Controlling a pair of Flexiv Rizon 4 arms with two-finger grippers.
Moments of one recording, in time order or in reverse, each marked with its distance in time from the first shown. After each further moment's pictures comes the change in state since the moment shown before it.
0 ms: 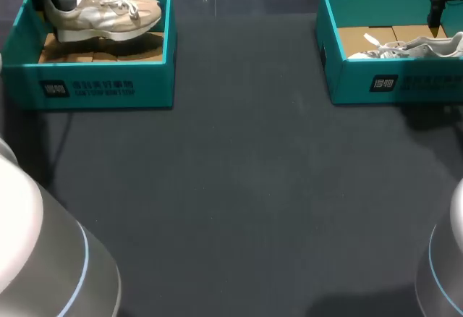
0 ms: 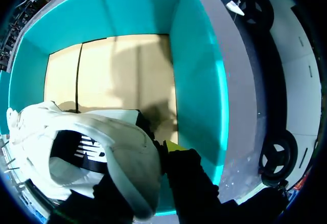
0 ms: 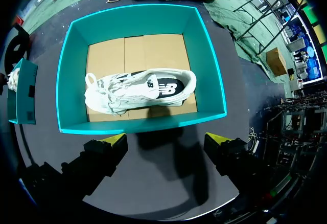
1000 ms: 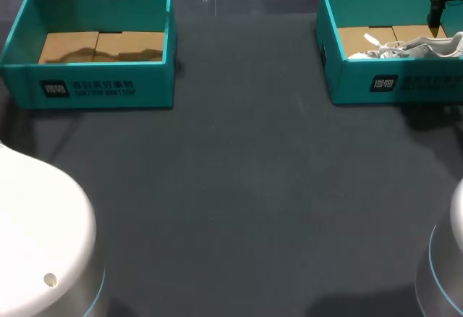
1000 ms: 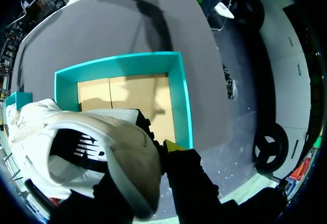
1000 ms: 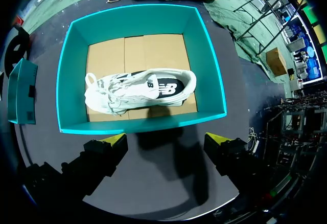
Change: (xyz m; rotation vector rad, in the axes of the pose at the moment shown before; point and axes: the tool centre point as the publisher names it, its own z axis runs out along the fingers) left arm -0.037 -0.065 -0.174 -0.029 0.049 0.056; right arm 0.000 0.000 0.000 0.000 0.000 0.000
